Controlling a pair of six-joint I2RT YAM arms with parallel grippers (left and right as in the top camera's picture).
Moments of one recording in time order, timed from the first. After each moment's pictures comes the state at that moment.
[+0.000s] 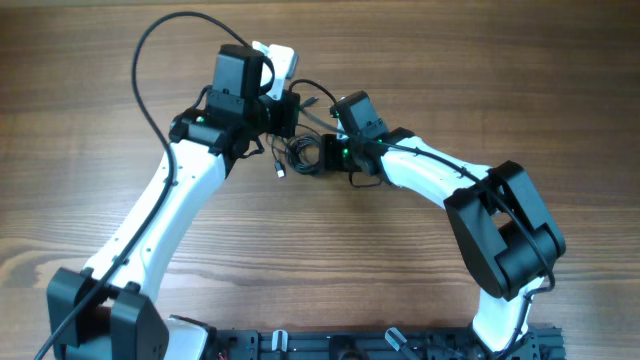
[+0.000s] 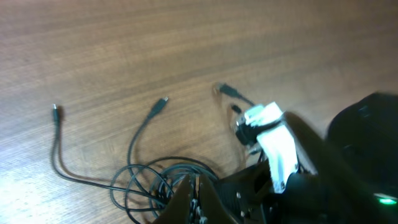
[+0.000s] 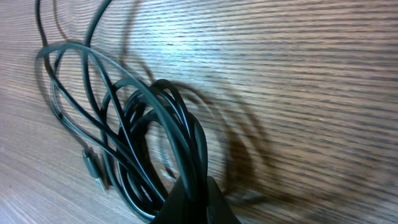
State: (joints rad) left arm -0.33 1.56 1.25 -0.49 0.20 -0.09; right arm 0.55 1.99 1.17 -0.20 -0.26 0.57
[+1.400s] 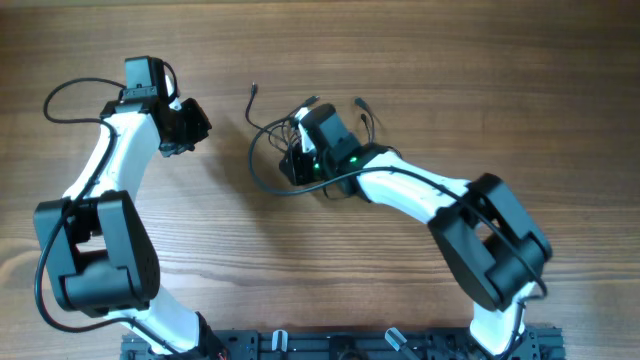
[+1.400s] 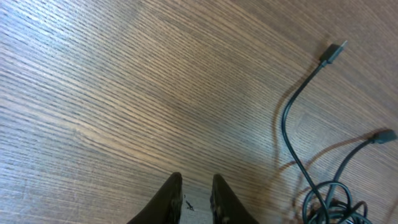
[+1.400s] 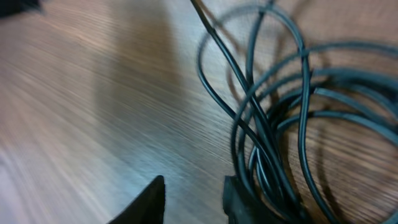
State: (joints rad) left arm 0.12 1.83 1.25 -0.63 0.18 -0.43; right arm 0.70 1.99 1.18 -0.09 -0.29 0.49
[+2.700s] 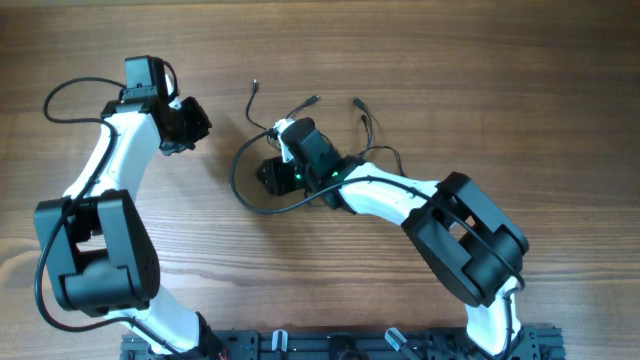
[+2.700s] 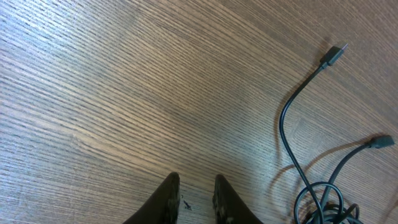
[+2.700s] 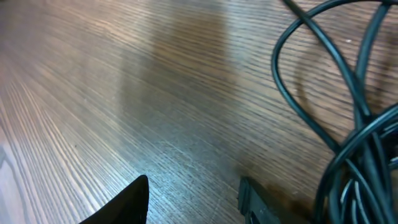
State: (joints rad) left arm 0.12 1.83 1.25 -0.61 0.18 -0.44; right arm 0.77 2.06 1.18 0.08 -0.27 0.51
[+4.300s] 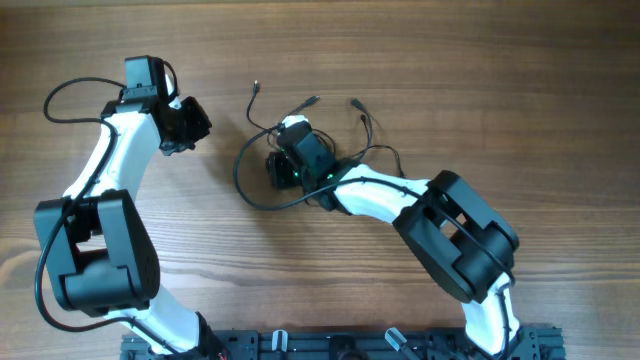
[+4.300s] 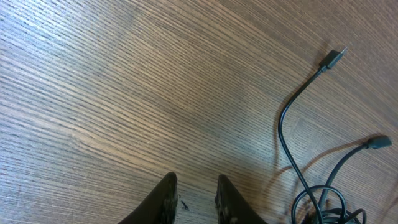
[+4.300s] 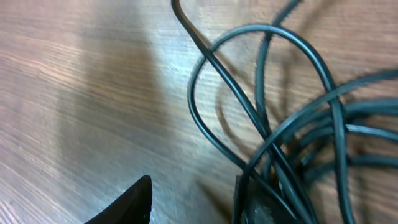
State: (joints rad) left arm 0.12 1.83 1.25 -0.61 0.18 -0.44; right arm 0.79 2.10 1.19 0.11 -0.05 0.58
